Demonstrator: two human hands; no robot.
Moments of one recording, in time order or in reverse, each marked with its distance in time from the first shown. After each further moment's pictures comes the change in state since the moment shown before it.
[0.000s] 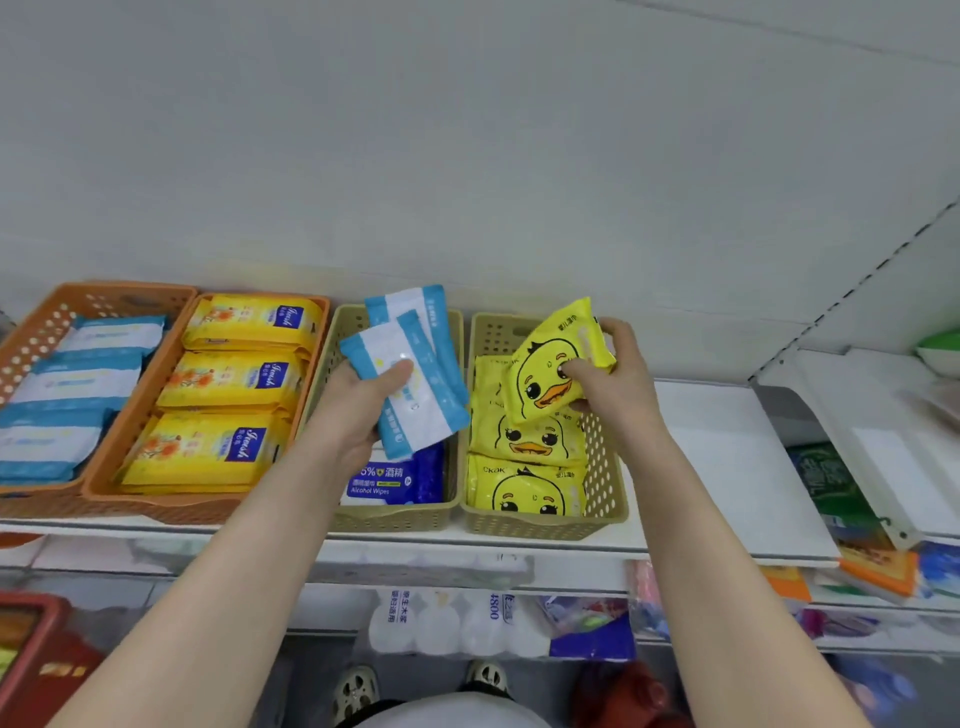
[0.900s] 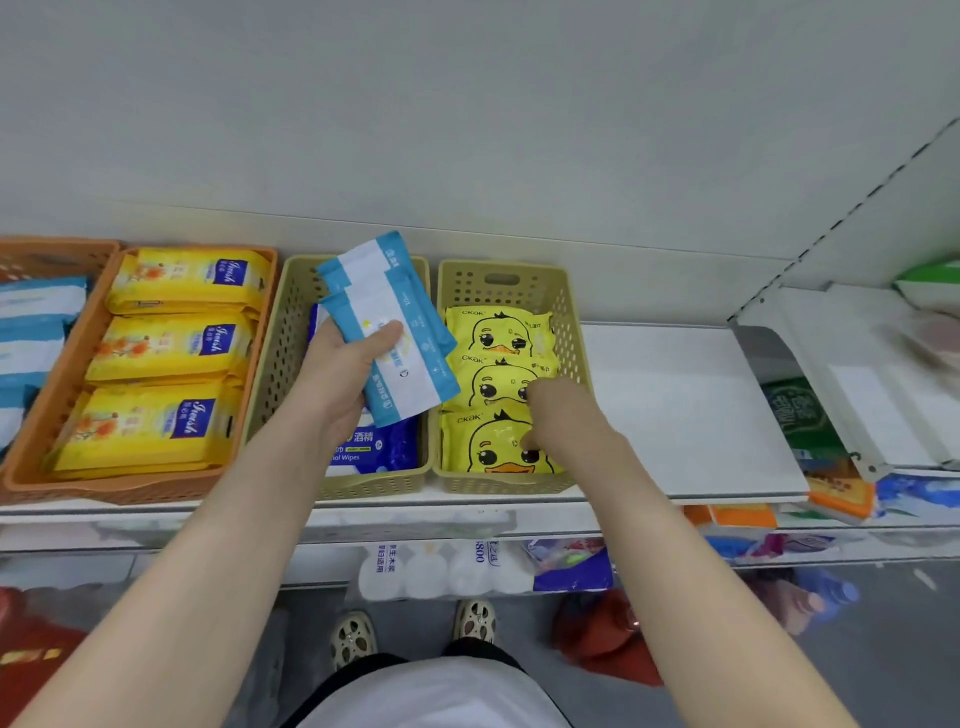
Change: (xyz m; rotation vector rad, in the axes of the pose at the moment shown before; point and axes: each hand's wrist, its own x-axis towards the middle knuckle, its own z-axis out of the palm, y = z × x) left_hand 0.003 -0.011 0.018 0.068 -0.050 0.002; right_hand -0.029 0.036 0.022 -1.205 -0.443 -0.010
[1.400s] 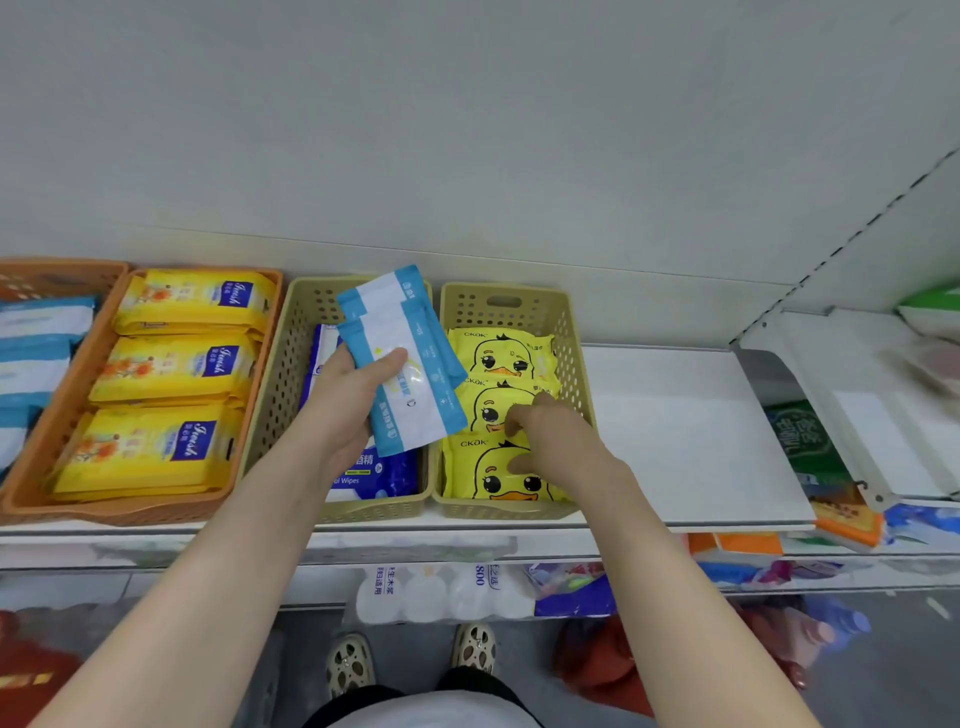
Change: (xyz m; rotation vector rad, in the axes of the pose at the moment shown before) left_hand 0.001 -0.002 0.003 -0.048 -0.031 -0.065; right_hand 0.015 0.008 0.013 0.088 -0.002 -0.138
